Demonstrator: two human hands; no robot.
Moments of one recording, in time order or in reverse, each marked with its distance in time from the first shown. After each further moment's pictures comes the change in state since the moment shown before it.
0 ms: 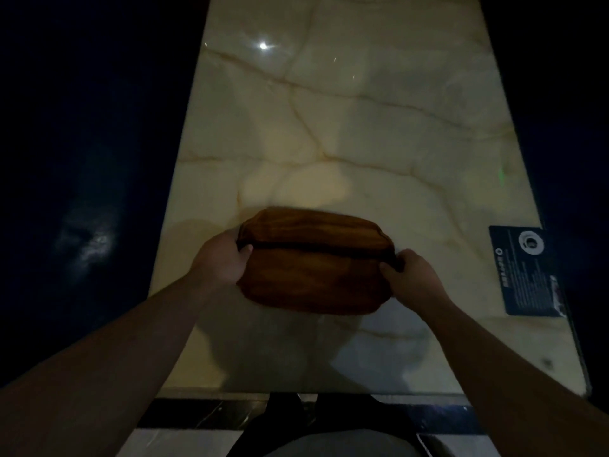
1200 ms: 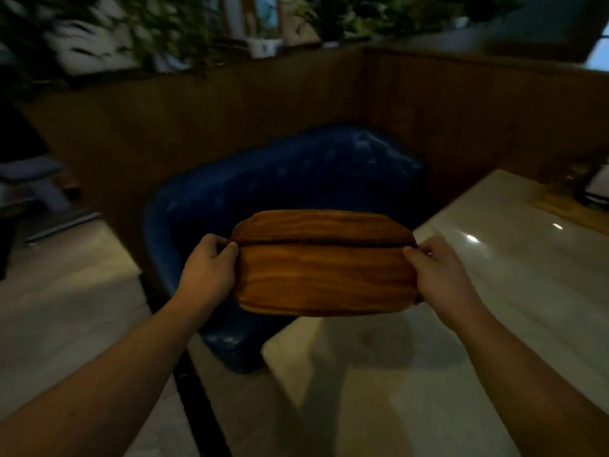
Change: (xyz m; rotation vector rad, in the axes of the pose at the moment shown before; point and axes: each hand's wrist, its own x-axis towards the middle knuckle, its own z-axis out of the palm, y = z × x) left_hand -0.320 0.027 -0.148 -0.569 1.203 -0.441; right_hand -0.108 -0.272 -0.087 0.329 -0.259 -0.904
